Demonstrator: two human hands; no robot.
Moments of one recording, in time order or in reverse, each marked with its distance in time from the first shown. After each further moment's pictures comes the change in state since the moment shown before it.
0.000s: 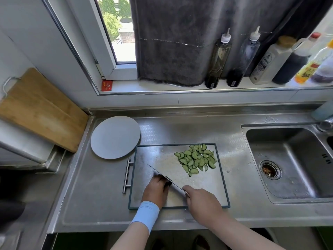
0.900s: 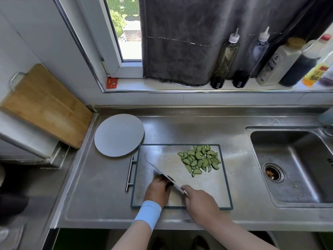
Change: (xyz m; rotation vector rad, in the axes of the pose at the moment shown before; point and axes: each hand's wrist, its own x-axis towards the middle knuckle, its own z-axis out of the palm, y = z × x) left_hand -0.001 -0.004 0.002 -0.047 0.029 -0.025; right_hand 0.006 -0.010 0.011 0.070 -0.011 0.045
